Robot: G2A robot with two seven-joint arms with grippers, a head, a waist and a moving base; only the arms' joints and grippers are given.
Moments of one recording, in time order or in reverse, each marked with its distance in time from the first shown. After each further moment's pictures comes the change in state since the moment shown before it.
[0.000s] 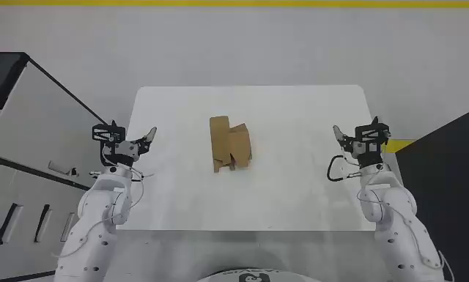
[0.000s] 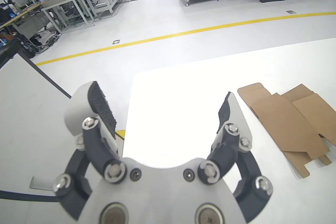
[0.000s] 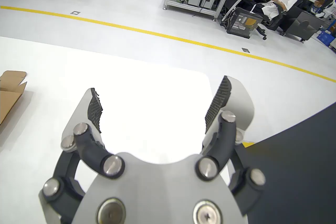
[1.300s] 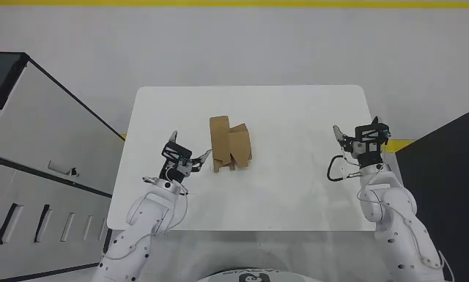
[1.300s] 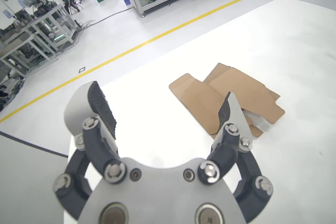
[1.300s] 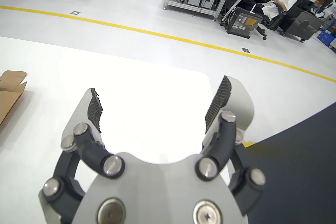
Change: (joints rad) left arm -0.032 -0.036 0.361 0.056 0.328 0.039 0.153; right arm 0.000 0.000 0.000 0.000 0.000 0.000 0.000
